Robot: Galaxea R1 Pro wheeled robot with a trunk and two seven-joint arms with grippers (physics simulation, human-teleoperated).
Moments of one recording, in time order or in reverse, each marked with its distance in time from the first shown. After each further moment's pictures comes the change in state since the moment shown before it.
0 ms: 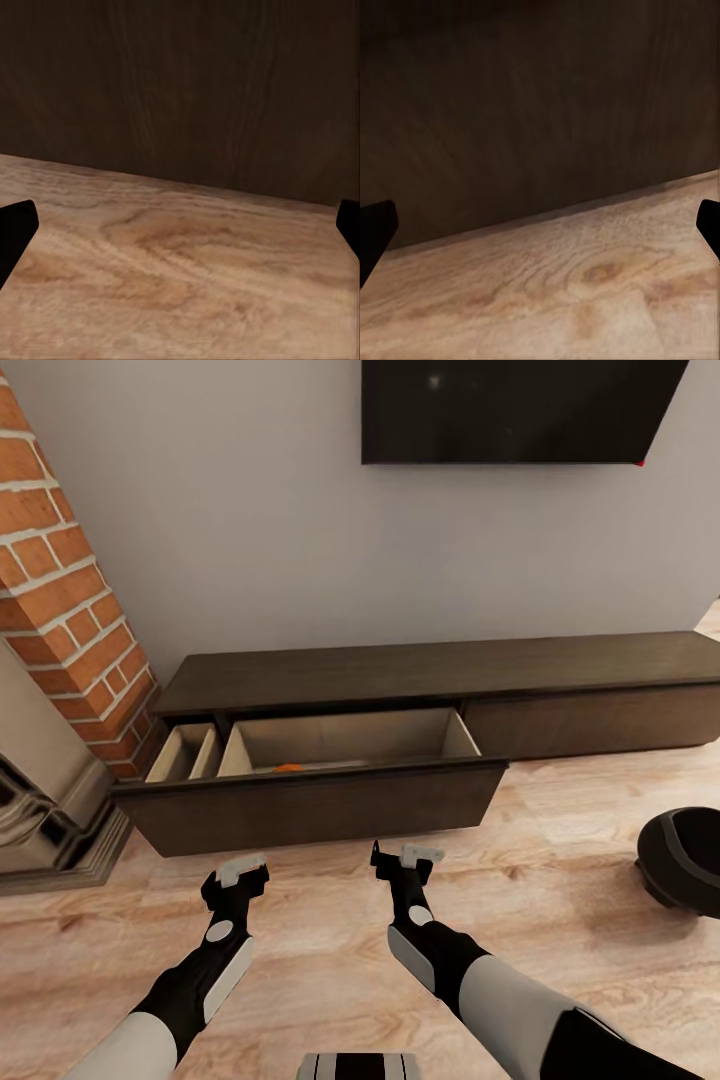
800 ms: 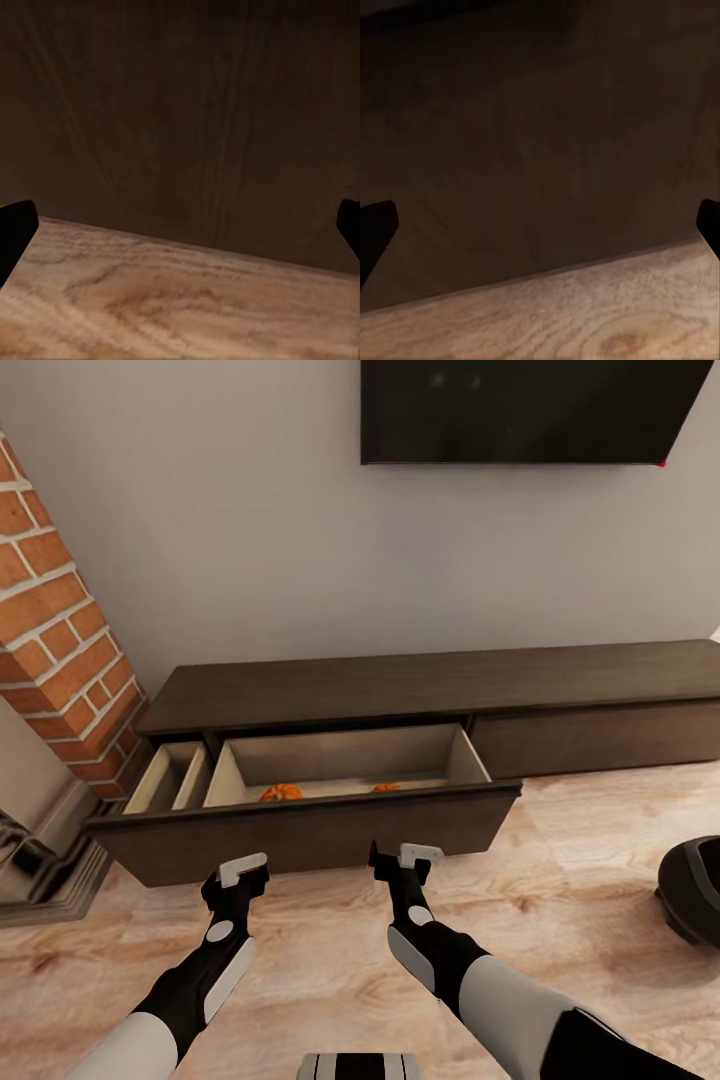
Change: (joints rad) left arm 0.000 -0.002 0.000 0.001 0.000 0.000 0.000; right arm 0.000 0.000 0.002 0.000 0.000 0.009 0.021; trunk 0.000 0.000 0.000
